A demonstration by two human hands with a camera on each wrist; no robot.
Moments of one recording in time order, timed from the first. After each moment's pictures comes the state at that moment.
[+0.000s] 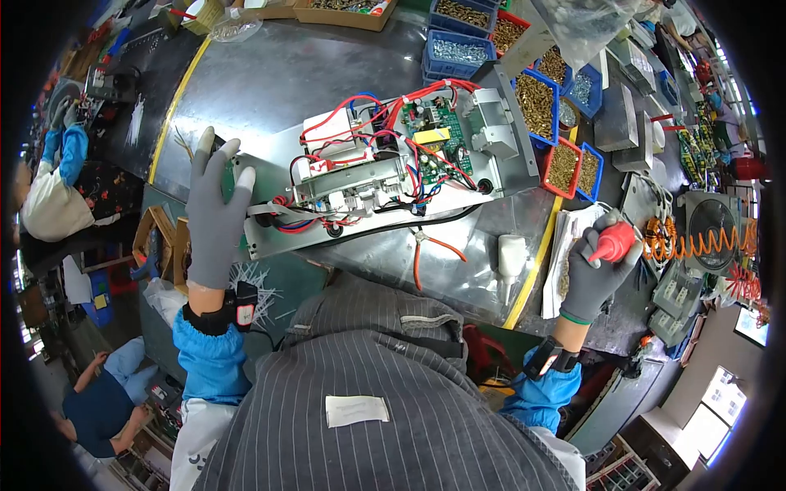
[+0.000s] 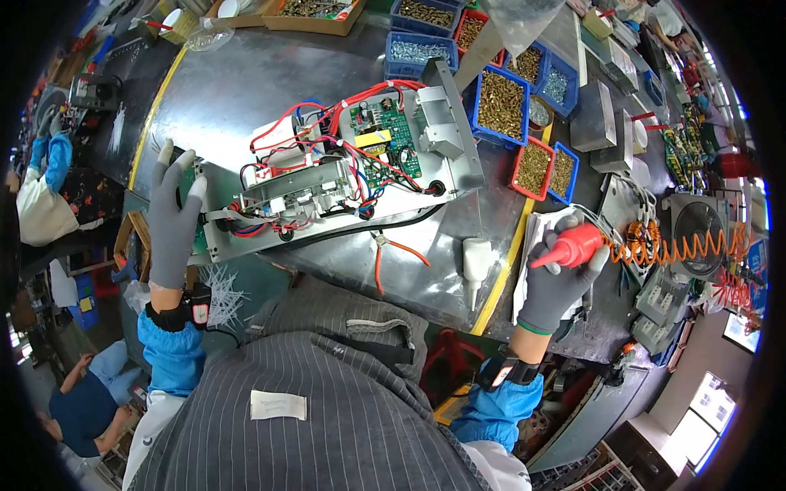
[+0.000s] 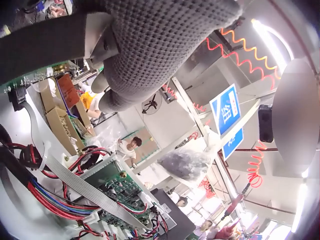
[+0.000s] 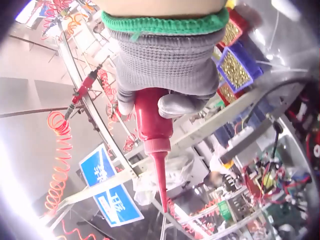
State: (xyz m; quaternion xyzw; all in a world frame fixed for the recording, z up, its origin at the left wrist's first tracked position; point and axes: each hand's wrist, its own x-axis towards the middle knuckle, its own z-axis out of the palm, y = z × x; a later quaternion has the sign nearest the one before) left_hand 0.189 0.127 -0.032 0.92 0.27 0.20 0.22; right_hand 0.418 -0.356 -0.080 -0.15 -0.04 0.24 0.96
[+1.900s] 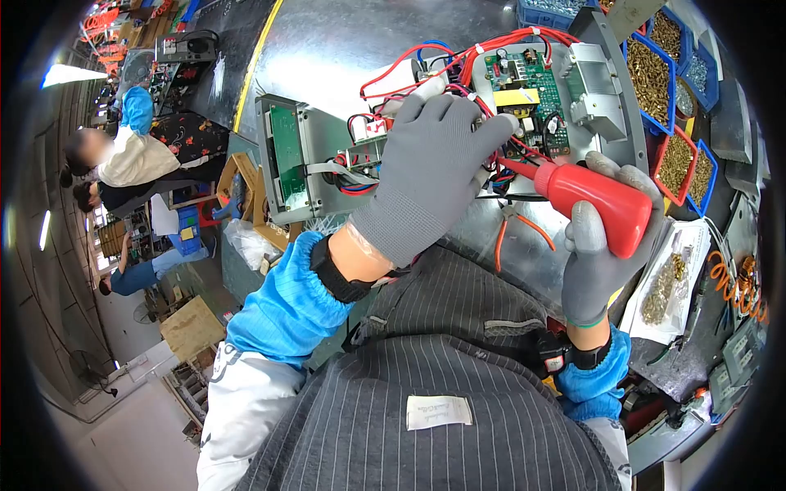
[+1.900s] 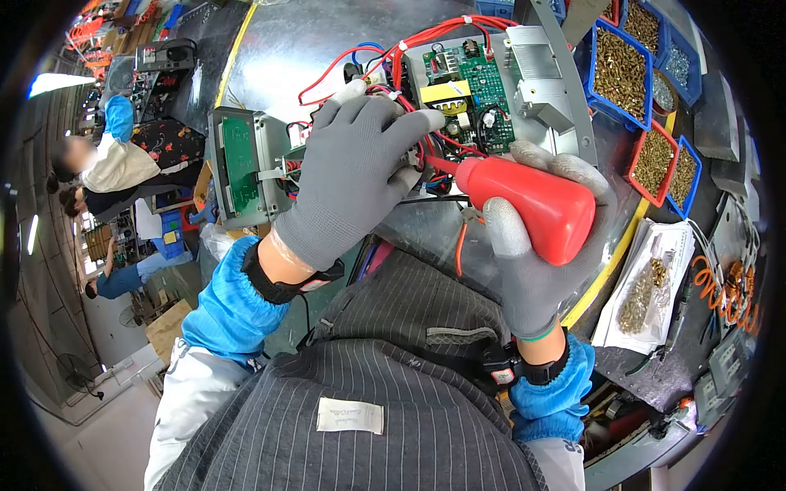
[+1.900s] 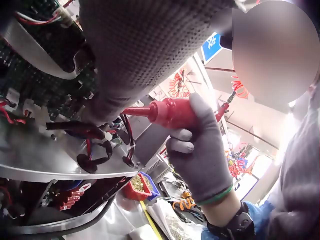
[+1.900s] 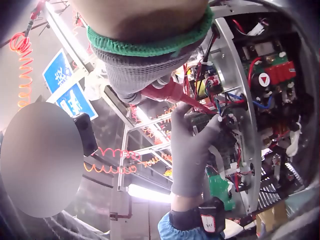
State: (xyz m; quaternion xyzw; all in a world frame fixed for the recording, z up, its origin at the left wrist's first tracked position) left_hand 0.297 0.000 -0.052 0.99 0.03 0.09 0.06; right_hand 0.361 -0.195 -0.072 -0.66 -0.12 0.08 0.74
